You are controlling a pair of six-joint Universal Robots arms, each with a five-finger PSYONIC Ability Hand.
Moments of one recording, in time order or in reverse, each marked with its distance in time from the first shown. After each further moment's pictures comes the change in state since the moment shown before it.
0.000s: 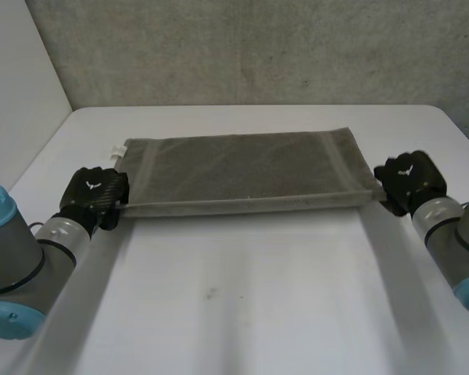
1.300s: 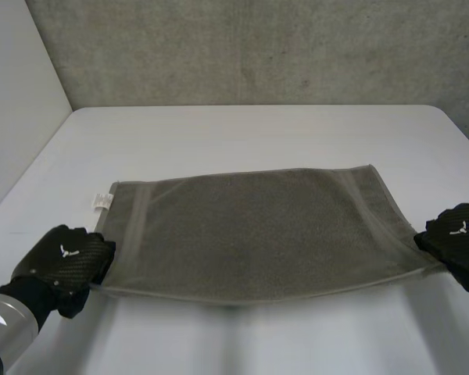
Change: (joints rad) left arm 0.085 0.621 -0.327 -0.563 0.109 0.270; right arm -0.306 -0.540 0.274 0.687 -0.301 -0.414; left_hand -0.012 0.000 0.000 0.000 -0.009; right_hand 0.000 0.000 0.000 0.000 0.011
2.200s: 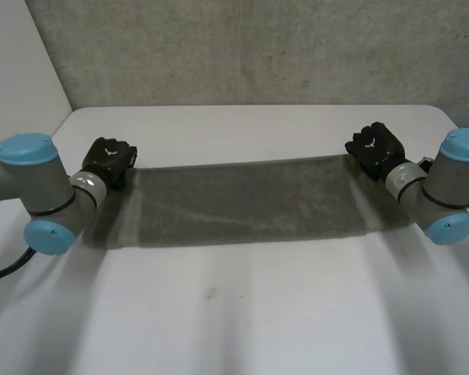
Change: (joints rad) left arm -0.077 -1.127 1.087 0.303 -0.093 -0.109; right arm 0.285 1.103 -1.067 -0.576 0.044 0.250; left_hand 0.012 0.000 0.000 0.000 0.005; right_hand 0.000 0.000 0.000 0.000 0.008
